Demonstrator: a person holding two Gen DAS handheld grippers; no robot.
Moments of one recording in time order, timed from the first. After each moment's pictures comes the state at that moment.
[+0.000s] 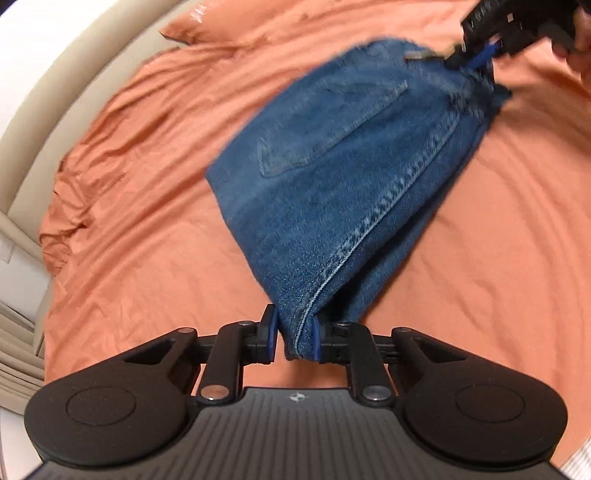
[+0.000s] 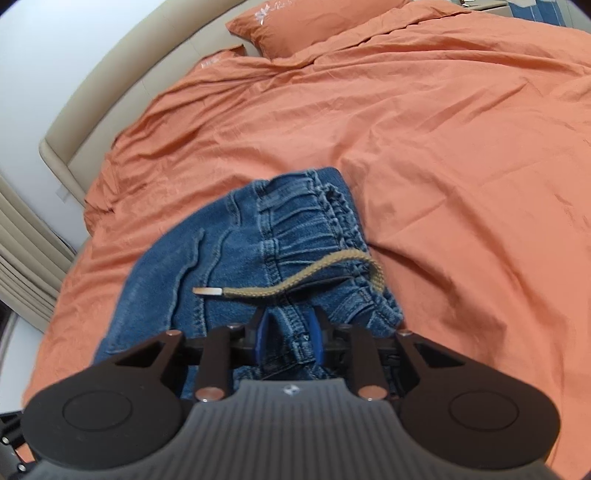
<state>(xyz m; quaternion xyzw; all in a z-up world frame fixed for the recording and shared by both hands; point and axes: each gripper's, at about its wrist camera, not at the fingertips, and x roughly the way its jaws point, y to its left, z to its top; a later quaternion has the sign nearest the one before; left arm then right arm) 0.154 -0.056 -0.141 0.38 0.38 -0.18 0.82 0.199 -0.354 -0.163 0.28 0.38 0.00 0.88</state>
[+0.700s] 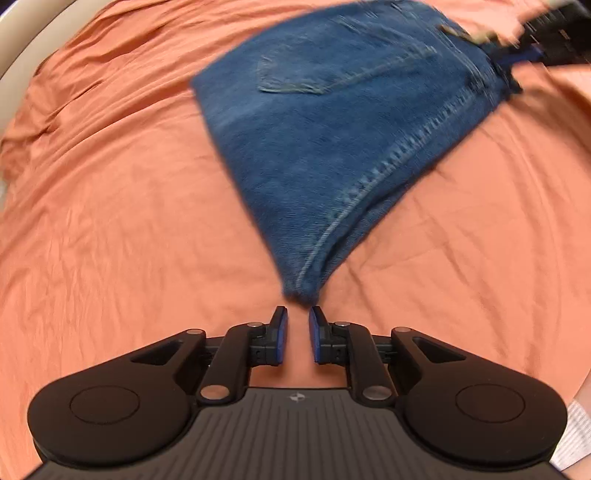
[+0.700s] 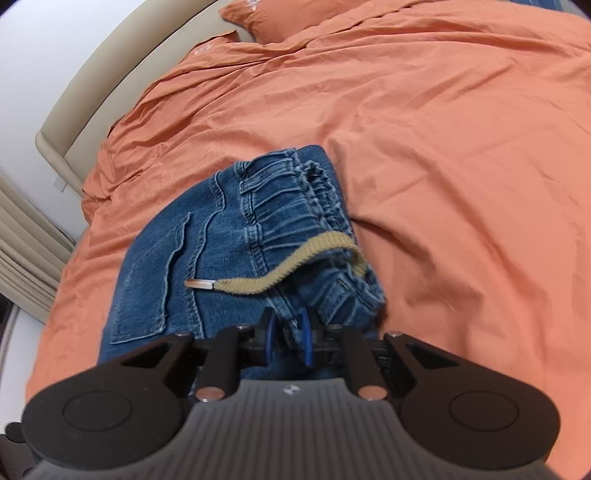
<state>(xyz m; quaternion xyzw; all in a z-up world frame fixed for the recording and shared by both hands) 0.165 -0.016 -0.145 0.26 0.49 -0.18 0.81 0.184 -0.369 -0.165 0.30 0.41 0.01 0.86</state>
